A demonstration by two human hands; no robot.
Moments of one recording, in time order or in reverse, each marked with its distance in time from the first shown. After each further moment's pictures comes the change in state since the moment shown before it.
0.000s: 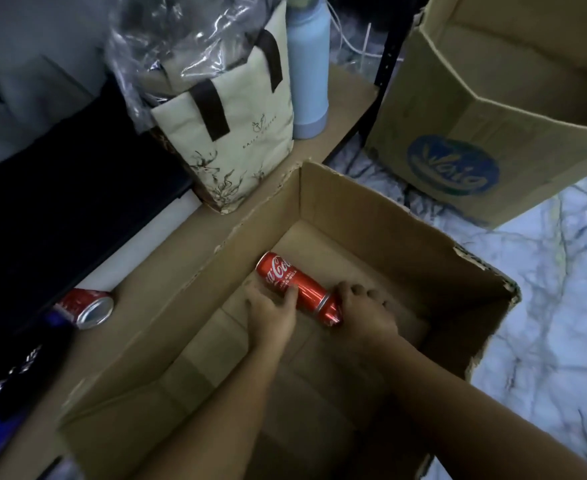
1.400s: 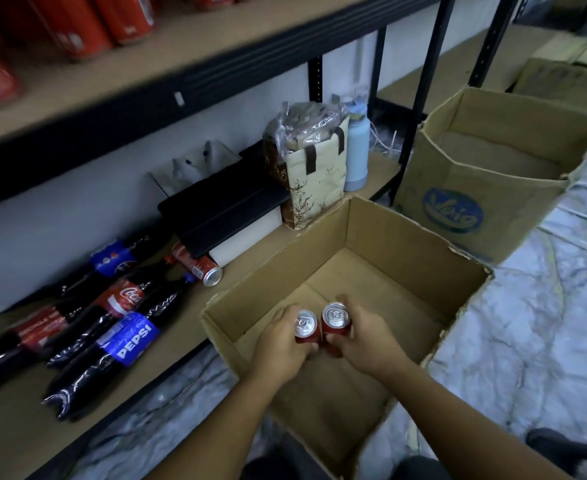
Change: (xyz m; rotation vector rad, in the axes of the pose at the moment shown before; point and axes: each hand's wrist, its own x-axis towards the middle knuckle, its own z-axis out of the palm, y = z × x) left_hand -0.155 -0.058 -0.137 0.394 -0.016 0.559; right_hand -0.168 -0.053 0.032 0.447 0.370 -0.427
